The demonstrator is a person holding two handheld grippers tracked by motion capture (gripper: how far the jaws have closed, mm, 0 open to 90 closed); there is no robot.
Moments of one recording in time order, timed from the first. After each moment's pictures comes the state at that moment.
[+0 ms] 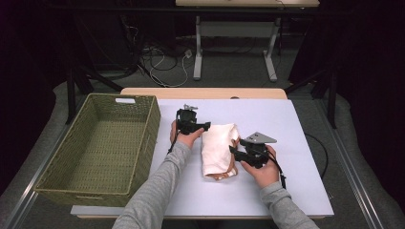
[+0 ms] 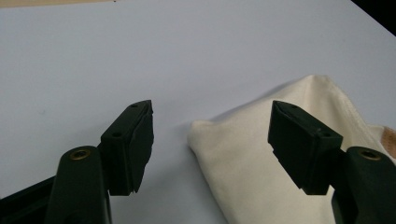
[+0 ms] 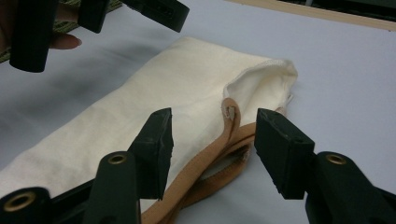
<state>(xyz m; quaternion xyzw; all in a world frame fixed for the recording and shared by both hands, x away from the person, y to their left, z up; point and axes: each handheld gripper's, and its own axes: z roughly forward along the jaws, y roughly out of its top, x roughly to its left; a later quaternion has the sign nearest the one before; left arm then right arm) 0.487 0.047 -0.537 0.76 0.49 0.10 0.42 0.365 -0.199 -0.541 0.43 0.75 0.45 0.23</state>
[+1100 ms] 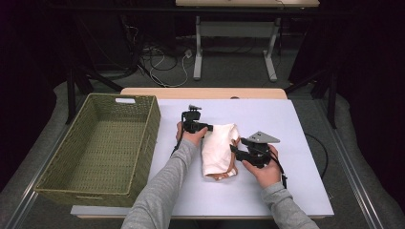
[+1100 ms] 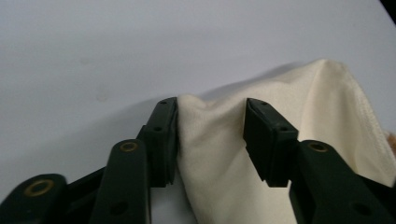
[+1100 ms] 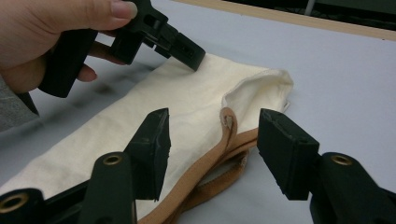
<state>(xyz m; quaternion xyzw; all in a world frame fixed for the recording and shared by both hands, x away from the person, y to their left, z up) 0.504 0.029 -0.553 0.75 0.54 0.02 0.37 0.363 -0.203 -0.535 0.43 0.74 0.46 0.23</state>
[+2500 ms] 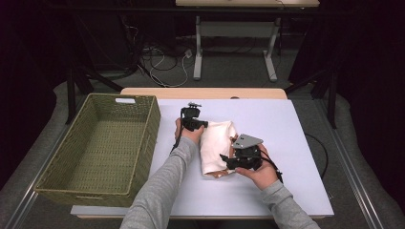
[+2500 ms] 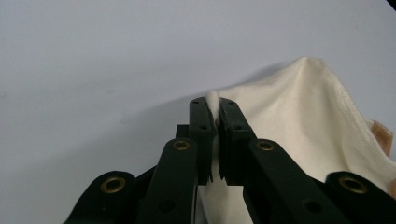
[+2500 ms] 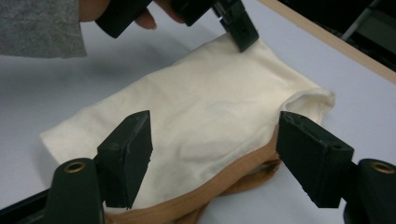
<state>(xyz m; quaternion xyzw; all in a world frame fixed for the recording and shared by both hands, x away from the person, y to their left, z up) 0.503 0.036 -0.535 0.77 0.52 0.06 0.38 0.356 -0.173 -0.522 0.28 0.84 0.40 0.24</state>
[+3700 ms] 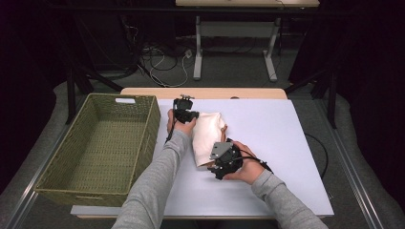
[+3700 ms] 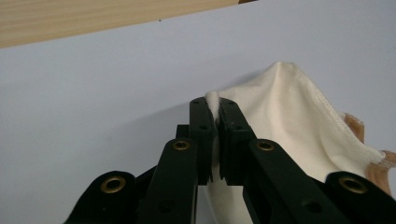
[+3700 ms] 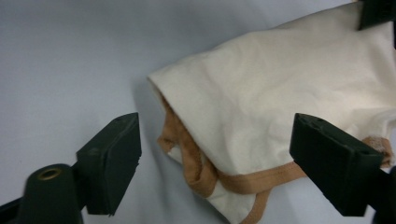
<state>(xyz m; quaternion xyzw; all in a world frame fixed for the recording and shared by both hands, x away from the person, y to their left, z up) 0.517 0.058 -0.512 0.77 0.50 0.13 0.37 0.357 -0.121 -0.523 0.11 0.92 0.30 0.21</state>
